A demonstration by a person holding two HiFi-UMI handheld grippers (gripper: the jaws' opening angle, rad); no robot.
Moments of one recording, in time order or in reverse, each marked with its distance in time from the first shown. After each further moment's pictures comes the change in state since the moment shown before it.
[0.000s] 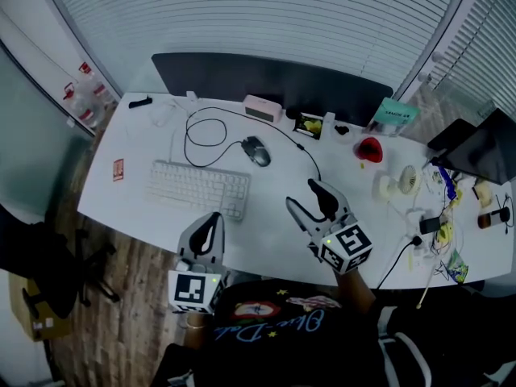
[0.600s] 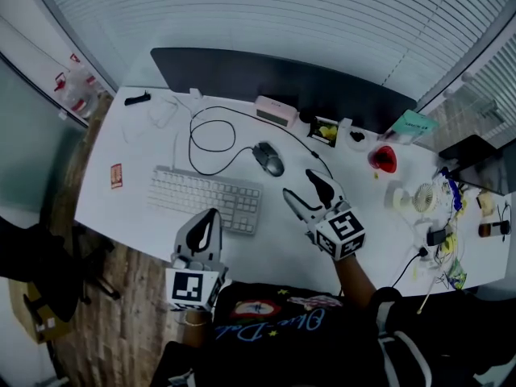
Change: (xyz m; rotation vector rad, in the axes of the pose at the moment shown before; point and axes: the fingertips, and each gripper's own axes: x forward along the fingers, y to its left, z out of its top) left arm 0.045 0.073 -0.007 -0.044 0.051 0.008; right arm 0.101 -0.027 -0.029 -0.035 0.150 -0.001
